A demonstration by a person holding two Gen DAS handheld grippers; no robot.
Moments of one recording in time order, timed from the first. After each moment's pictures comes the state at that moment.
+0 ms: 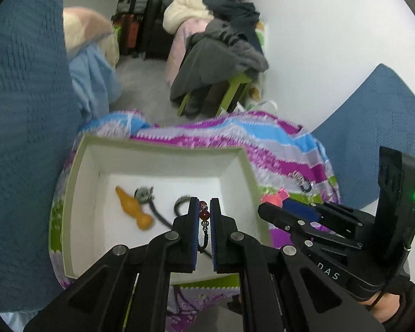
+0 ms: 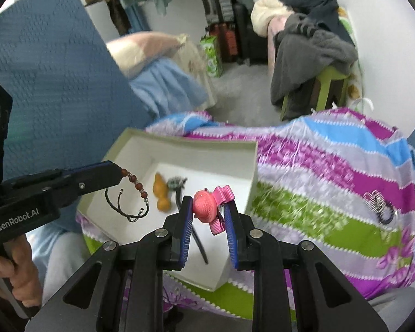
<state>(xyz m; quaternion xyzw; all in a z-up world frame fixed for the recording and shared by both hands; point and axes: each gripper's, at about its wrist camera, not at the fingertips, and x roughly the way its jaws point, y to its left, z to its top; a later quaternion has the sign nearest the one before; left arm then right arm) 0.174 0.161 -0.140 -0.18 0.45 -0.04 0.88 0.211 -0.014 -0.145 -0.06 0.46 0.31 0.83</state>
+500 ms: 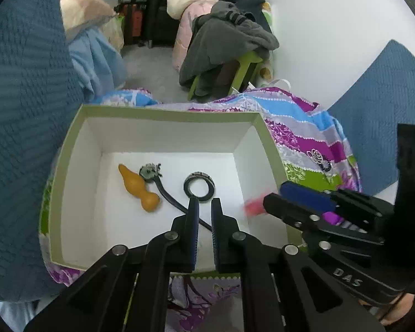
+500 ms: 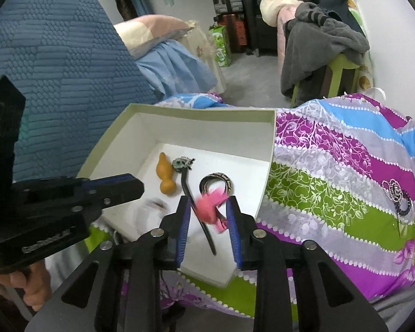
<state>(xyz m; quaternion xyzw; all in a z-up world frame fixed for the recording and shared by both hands) 0.172 0.141 -0.170 -0.14 0.48 -0.02 0.87 0.203 -0.018 -0.162 -0.05 0.46 0.34 0.82</state>
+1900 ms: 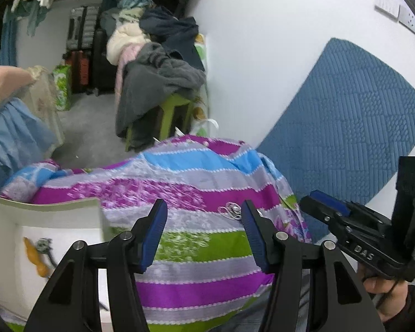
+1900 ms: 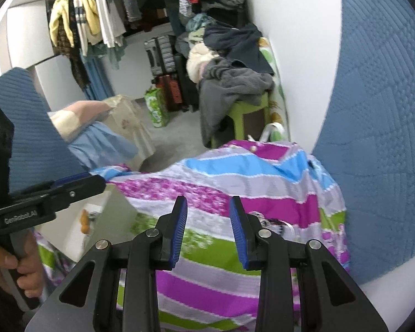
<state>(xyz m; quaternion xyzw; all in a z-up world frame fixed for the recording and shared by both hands) 0.253 -0.032 -0.111 -0.13 0.37 -0.11 0.91 0.260 -0.250 -0.101 0.00 0.36 0.21 0.91</state>
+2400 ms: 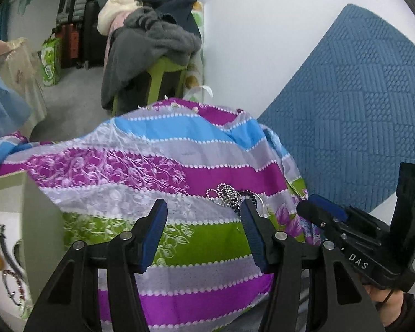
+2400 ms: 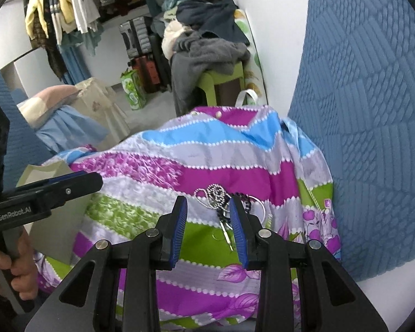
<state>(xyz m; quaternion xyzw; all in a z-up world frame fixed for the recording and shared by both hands) 0.308 -0.081 -0.187 -0.14 0.43 -0.12 0.88 0.298 -0.292 -0.170 0.00 0.41 0.18 0.89</state>
